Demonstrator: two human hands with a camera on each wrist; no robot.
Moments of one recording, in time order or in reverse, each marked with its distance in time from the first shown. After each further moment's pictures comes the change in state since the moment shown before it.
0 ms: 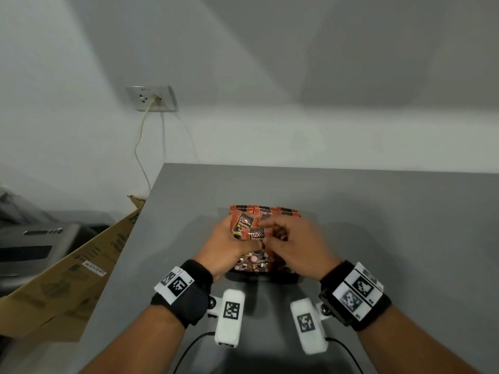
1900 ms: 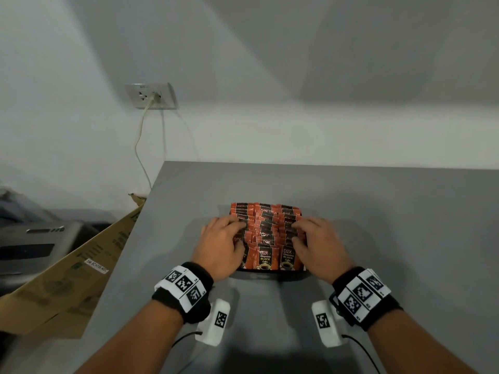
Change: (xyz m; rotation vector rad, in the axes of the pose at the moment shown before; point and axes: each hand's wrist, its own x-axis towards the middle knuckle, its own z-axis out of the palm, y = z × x) left_hand 0.006 -0.028 -0.019 1.096 0.132 0.308; right_hand -0.008 0.064 -0.011 -0.456 0.115 0.035
